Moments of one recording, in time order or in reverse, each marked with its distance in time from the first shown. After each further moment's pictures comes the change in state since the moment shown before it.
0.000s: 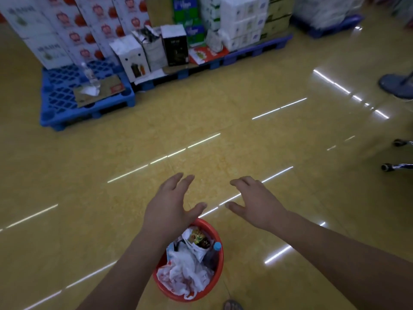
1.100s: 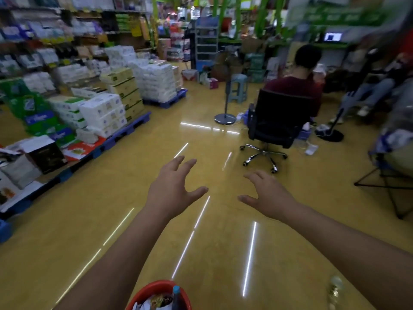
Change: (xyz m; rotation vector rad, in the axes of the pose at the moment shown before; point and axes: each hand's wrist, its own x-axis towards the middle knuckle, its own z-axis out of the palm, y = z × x) left_hand -0.052 0.228 -0.168 -0.083 -0.003 0.810; right_hand -0.321 -0.042 -0.161 -0.019 0.562 0.699
